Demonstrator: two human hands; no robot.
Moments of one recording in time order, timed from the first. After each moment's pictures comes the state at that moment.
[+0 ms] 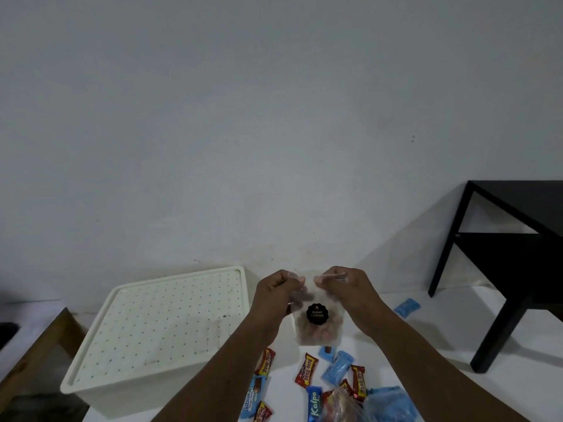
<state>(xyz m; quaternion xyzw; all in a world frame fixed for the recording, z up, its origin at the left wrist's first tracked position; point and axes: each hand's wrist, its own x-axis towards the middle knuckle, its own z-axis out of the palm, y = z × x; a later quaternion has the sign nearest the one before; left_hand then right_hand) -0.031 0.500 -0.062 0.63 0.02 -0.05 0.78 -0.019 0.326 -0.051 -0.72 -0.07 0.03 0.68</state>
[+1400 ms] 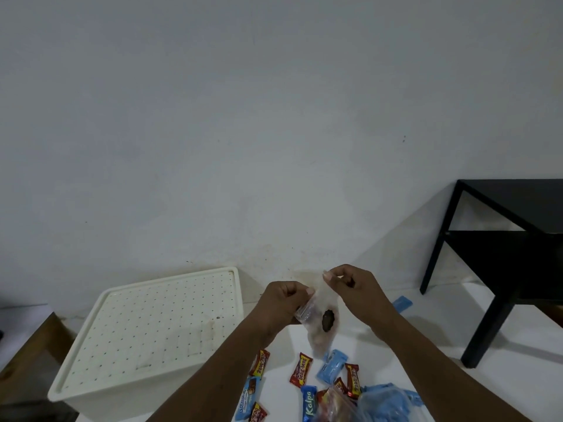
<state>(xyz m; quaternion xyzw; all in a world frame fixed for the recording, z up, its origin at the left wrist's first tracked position) -0.033 0.494 -0.061 0.72 -0.05 -0.12 0.69 -0.023 0.305 -0.050 -0.84 -0.03 -0.04 0.54</state>
